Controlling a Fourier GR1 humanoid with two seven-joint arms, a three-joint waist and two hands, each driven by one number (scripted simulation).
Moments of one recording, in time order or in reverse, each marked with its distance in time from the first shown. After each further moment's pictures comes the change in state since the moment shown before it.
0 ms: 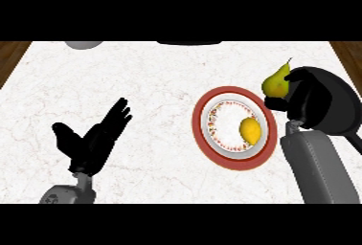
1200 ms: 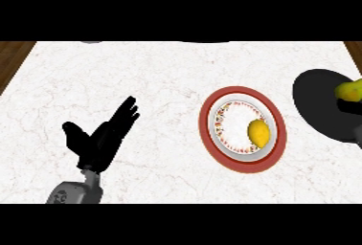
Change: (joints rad) left arm -0.026 -0.030 -0.012 0.029 -0.026 -0.032 -0.027; right arm -0.222 -0.345 -0.412 0.842 -0.355 -0.299 -0.560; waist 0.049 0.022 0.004
